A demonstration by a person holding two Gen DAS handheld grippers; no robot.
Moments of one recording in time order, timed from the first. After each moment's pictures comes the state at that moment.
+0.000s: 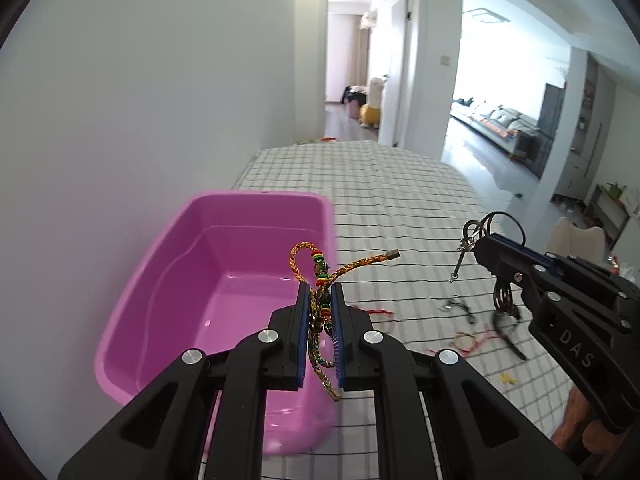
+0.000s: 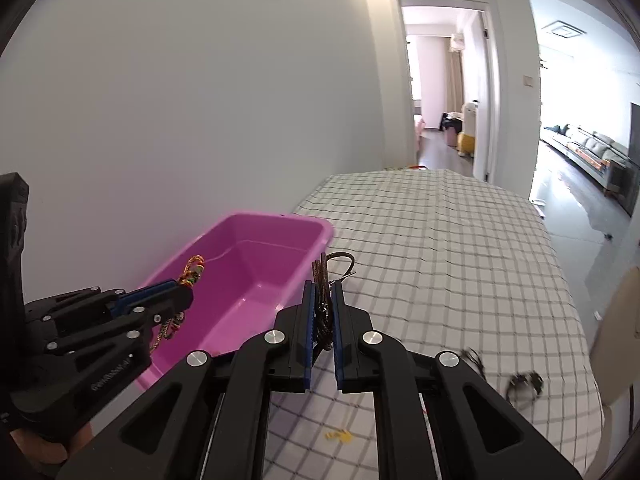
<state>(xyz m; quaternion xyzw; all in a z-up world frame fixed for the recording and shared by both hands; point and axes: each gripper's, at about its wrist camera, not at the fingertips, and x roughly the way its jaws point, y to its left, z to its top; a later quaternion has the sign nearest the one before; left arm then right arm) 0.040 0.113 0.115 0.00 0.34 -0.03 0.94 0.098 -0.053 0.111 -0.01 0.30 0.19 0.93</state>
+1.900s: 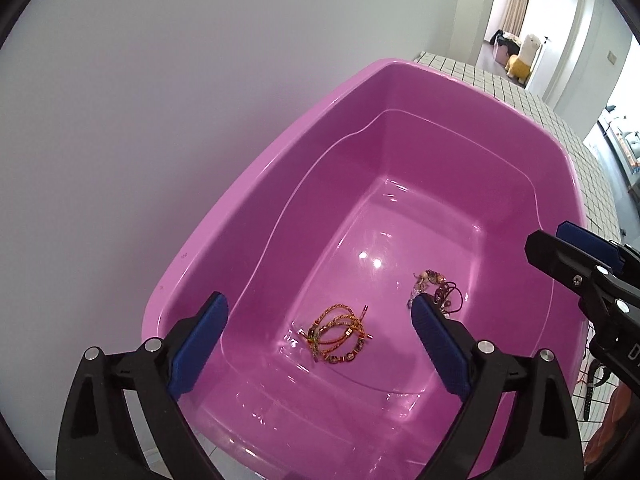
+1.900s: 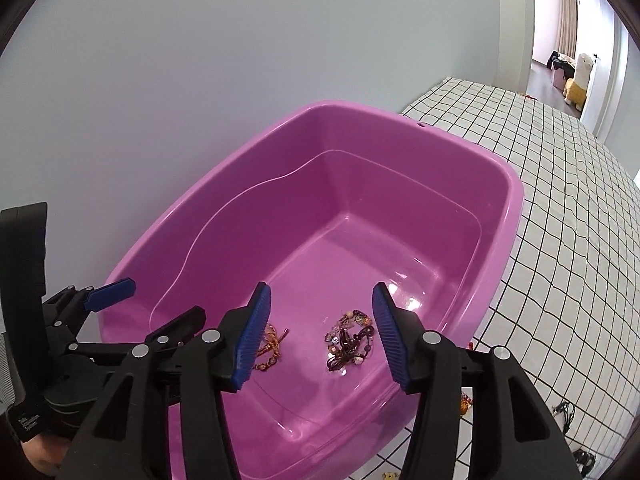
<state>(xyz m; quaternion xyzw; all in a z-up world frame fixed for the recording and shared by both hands) 0.096 0.242 0.020 -0.10 0.50 0.20 0.84 0.218 0.080 0.025 -0.09 0.47 0.33 0.81</state>
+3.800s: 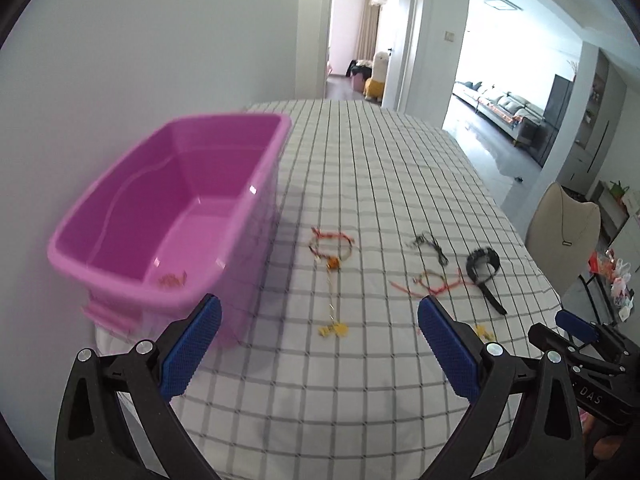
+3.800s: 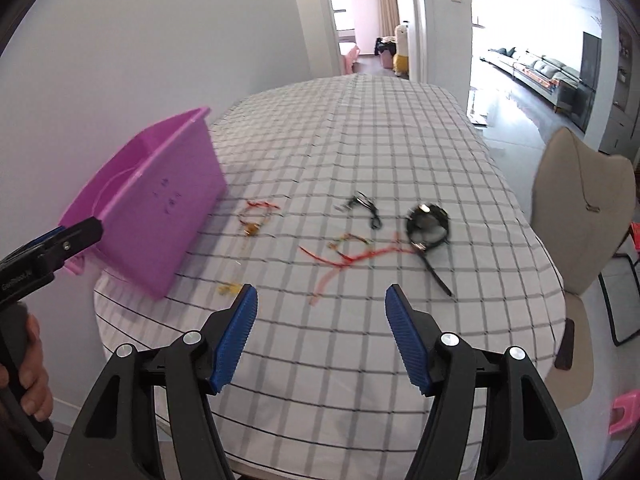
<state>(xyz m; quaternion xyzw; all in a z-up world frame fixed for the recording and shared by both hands) -0.042 0.029 0.043 -0.03 0.39 -0.02 0.92 -0.020 -0.240 0.006 0.03 0.42 0.06 0.90</state>
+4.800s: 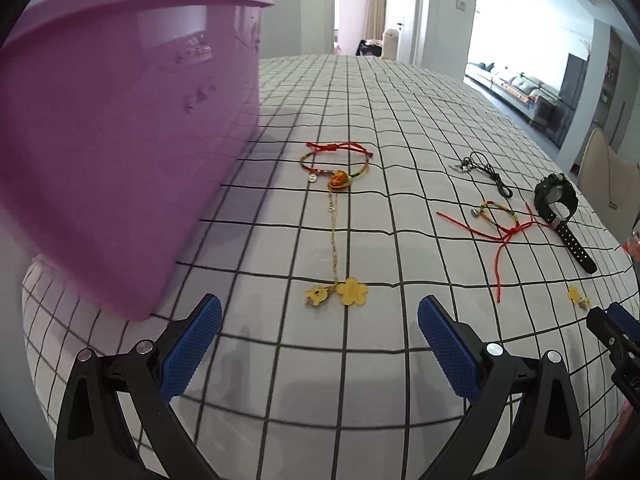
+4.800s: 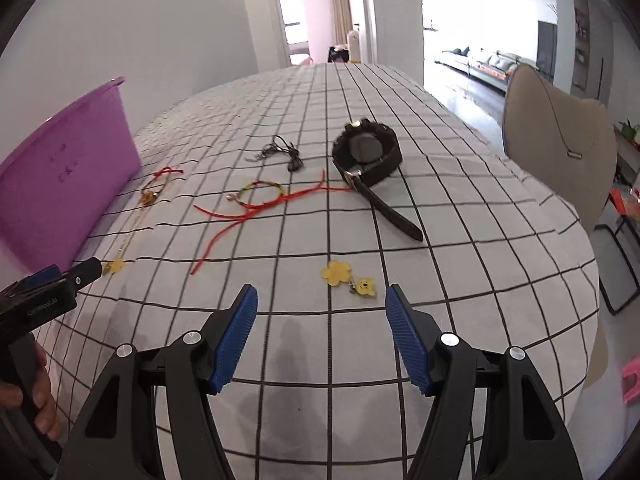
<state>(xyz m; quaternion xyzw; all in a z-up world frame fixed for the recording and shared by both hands) 0.013 0.001 -0.130 -0.01 0.41 0.00 0.91 0.007 -0.282 -0.130 0.05 0.39 -0.02 0.92</state>
